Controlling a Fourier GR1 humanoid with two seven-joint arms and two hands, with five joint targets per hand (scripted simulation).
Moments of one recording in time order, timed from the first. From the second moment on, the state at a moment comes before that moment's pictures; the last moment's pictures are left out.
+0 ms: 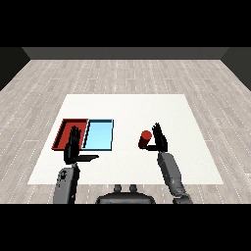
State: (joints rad) left arm 0.02 0.05 0.07 -1.63 0.08 -0.05 -0.36; right arm -0.34 -0.01 -0.11 -0.94 -0.19 0.14 -0.47
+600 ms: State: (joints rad) left arm 0.04 0.03 0.06 -1.64 0.07 -0.04 -0.36; right arm -0.37 -0.01 -0.08 -0.88 -0.23 0.12 -0.50
